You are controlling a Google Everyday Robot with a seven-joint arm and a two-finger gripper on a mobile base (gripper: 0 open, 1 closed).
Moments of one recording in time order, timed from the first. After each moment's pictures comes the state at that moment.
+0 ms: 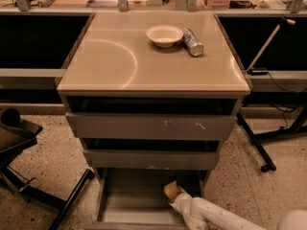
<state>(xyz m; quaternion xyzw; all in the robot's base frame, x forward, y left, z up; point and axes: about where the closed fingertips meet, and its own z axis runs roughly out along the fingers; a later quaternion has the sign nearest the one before) 0.547 -0.118 0.149 -0.43 0.83 -0.02 0.35</state>
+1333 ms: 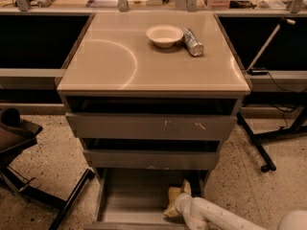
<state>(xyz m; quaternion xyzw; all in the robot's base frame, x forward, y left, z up) 0.547 -0.118 0.149 -0.43 0.83 -0.01 0.35</state>
